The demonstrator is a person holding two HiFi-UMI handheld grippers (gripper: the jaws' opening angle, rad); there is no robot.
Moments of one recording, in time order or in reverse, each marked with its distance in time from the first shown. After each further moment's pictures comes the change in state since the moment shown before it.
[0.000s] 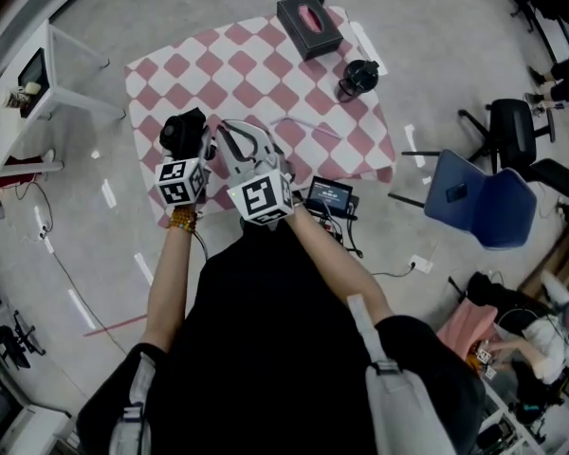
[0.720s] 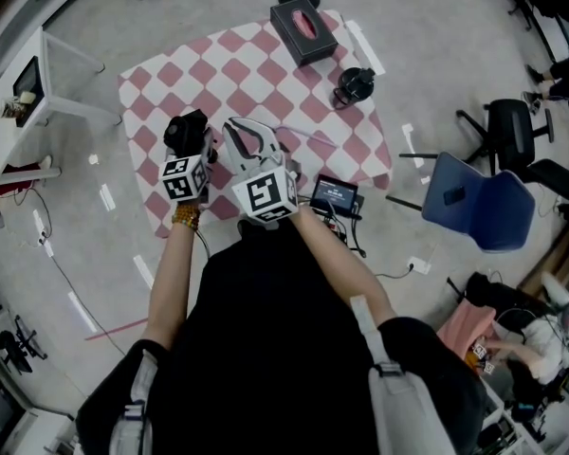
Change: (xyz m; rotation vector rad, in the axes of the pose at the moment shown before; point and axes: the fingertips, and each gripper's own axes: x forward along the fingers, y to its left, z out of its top) left arm 0.049 0.001 -0.015 -0.052 0.068 0.003; right arm 0.011 -0.043 -0.015 -0.003 0.045 -0.016
